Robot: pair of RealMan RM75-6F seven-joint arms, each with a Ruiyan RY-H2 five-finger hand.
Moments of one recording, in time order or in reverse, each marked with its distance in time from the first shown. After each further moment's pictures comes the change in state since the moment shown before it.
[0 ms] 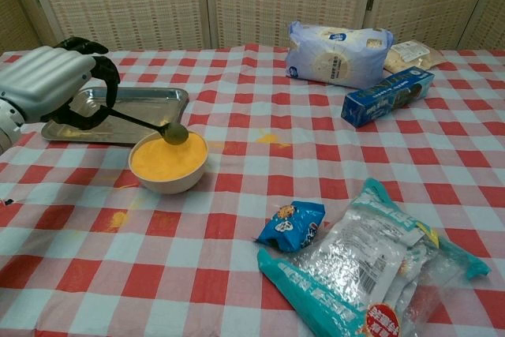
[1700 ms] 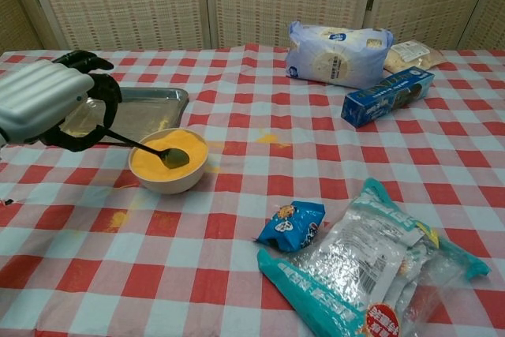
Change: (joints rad) left arm 0.045 0.068 0.070 -0.101 0.098 0.016 0.033; right arm -0.015 0.010 -0.025 -0.005 -0.061 0.035 0.018
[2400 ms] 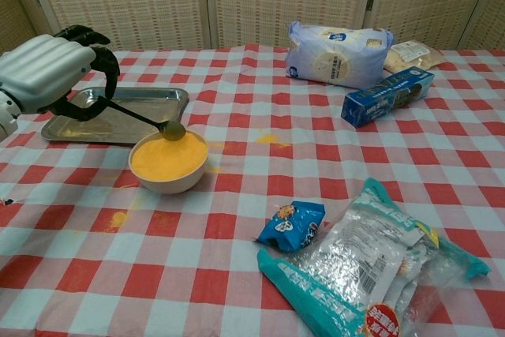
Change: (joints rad) left arm -0.059 -0.056 -0.074 0.172 -0.024 -0.023 -0.075; right arm 0.015 -0.004 0.020 0.003 0.052 -0.041 -0.011
